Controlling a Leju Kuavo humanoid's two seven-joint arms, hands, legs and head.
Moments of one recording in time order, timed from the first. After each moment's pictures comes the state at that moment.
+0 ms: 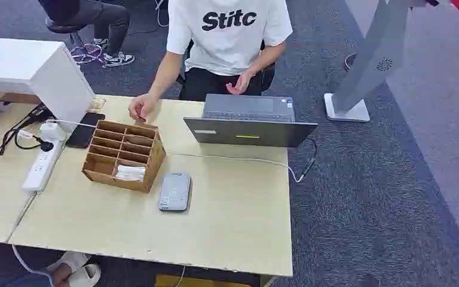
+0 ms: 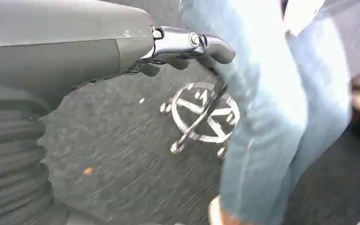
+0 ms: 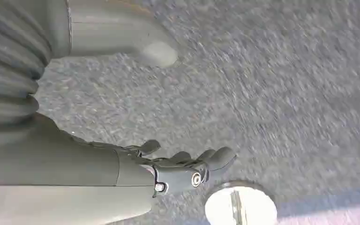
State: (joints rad) left arm -0.03 -0.14 1.07 -0.67 -0.44 0.58 -0.64; right arm -0.14 -0.17 0.80 -0.05 -1.47 -0.65 -0.59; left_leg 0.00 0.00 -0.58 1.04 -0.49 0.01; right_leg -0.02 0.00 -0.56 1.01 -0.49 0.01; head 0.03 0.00
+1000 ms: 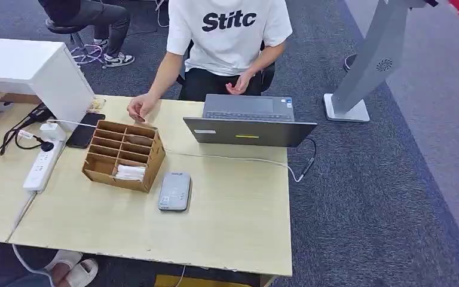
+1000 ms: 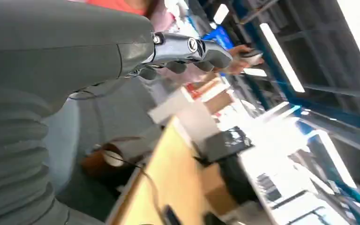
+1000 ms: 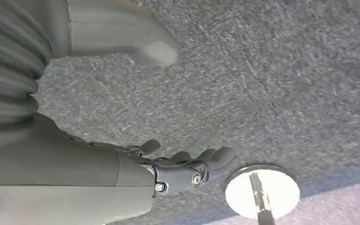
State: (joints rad) left arm 0.13 -0.19 0.56 -1.61 -0.35 0.65 -0.70; right arm -0.15 -0.16 0.78 -0.02 -1.56 -0.68 -0.58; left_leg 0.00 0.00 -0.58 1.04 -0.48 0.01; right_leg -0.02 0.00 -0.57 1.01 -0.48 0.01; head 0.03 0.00
